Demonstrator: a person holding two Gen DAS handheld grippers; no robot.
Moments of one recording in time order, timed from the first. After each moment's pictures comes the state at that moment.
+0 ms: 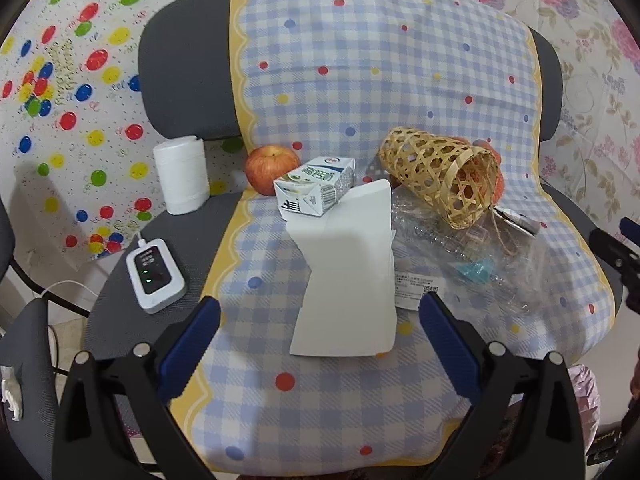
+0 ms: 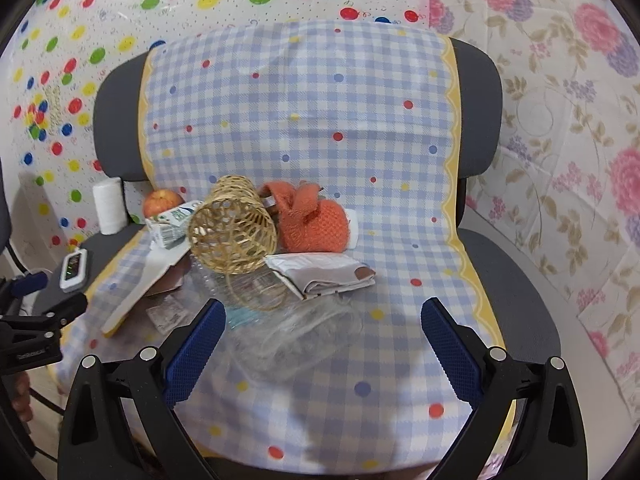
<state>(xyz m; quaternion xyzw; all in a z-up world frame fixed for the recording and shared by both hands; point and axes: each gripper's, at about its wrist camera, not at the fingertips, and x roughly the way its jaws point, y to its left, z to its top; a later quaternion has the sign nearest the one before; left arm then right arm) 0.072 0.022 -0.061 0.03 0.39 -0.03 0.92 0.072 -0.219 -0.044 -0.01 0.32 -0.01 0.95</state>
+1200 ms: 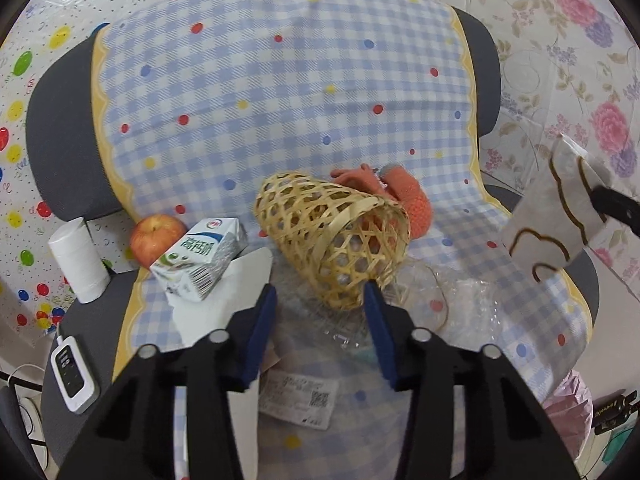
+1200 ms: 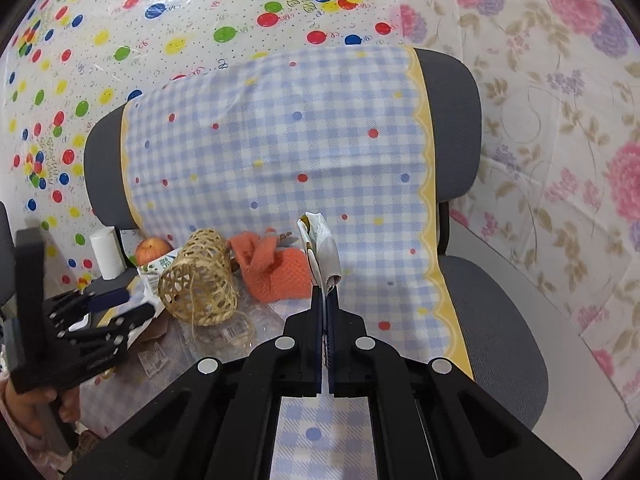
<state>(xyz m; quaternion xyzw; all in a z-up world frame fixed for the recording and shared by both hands) 0.135 -0.079 -0.057 0.08 0.36 -0.14 0.92 0.078 -0.292 -0.009 0.04 0.29 0.00 0.96</state>
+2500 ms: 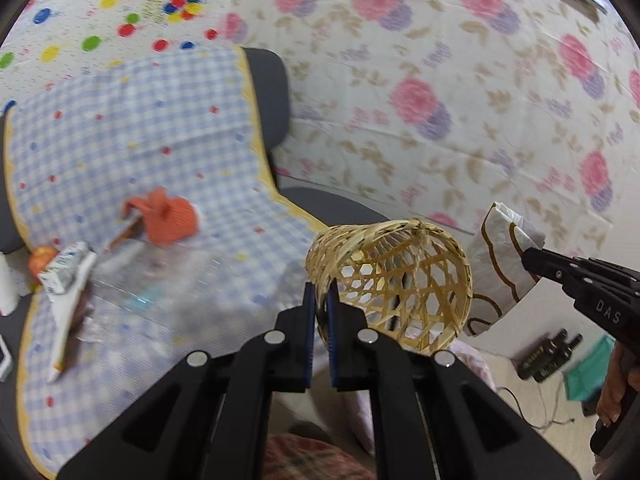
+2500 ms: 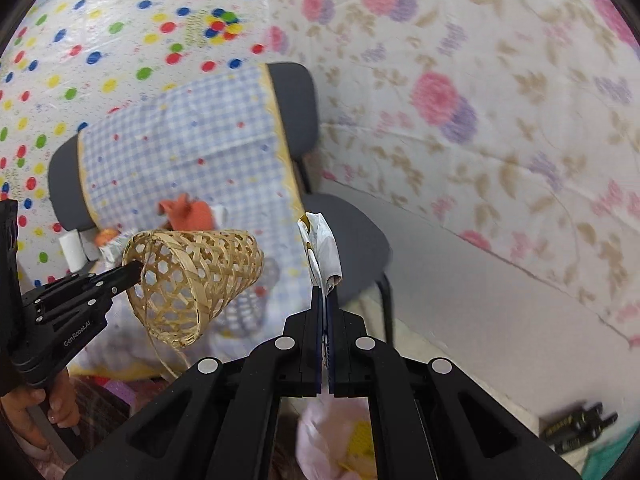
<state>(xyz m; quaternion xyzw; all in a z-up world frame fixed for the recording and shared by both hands) -0.076 -0.191 -0.048 0.09 0.28 -0.37 0.88 -0.174 -0.362 -0.028 0.11 0.28 -0.17 0.94</state>
